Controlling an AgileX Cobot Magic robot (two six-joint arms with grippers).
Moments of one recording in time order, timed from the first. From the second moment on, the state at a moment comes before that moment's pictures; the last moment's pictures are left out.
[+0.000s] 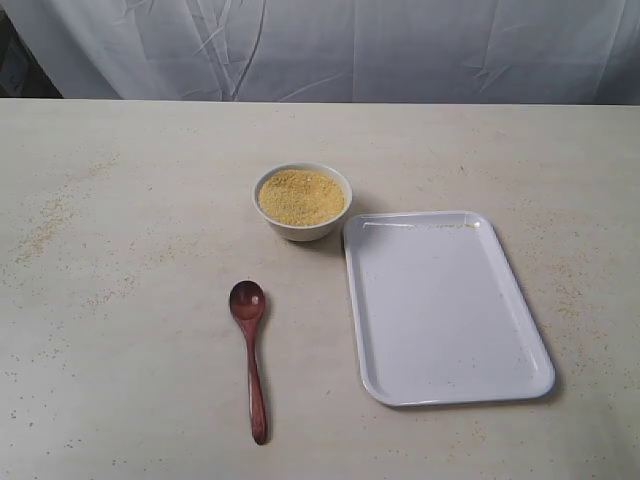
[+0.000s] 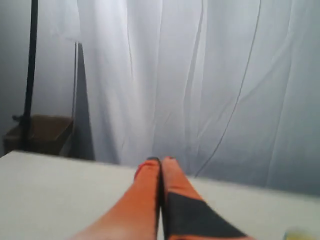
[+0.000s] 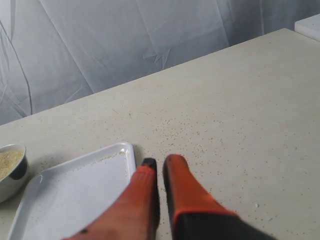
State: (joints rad) left arm 0.01 0.00 0.00 -0.06 -0.06 -0.08; right arm 0.01 0.01 0.00 -0.09 0.31 0.36
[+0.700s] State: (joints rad) left arm -0.18 0.85 -0.35 0.58 -0.18 -0.76; right arm 0.01 0.01 0.00 -0.09 0.31 0.36
